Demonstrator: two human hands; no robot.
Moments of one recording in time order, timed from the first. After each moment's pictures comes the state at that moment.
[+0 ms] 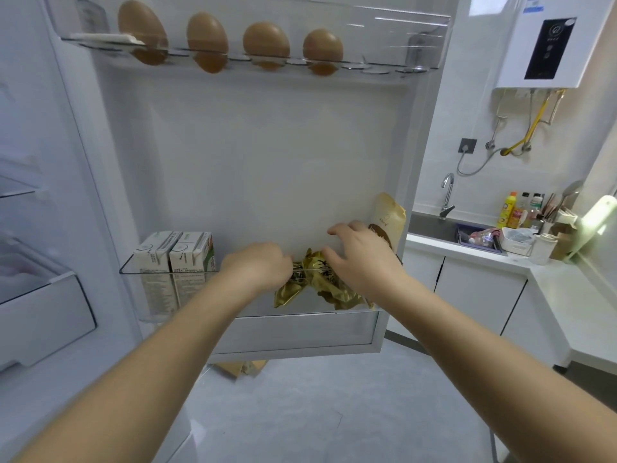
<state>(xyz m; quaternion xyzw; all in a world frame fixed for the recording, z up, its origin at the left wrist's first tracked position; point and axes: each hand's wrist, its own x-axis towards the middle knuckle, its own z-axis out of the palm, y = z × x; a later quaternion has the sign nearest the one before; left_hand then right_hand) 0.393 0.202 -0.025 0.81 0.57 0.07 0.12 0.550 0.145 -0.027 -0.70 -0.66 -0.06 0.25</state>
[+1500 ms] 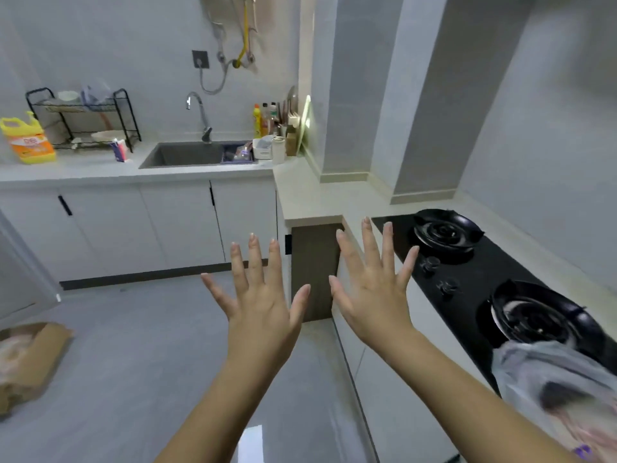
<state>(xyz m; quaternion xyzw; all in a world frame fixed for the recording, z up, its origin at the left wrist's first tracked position) 0.759 -0.195 -0.183 0.93 0.28 0.26 0.03 0.871 -0.321 -0.177 -0.90 -0.34 -0.25 0.11</state>
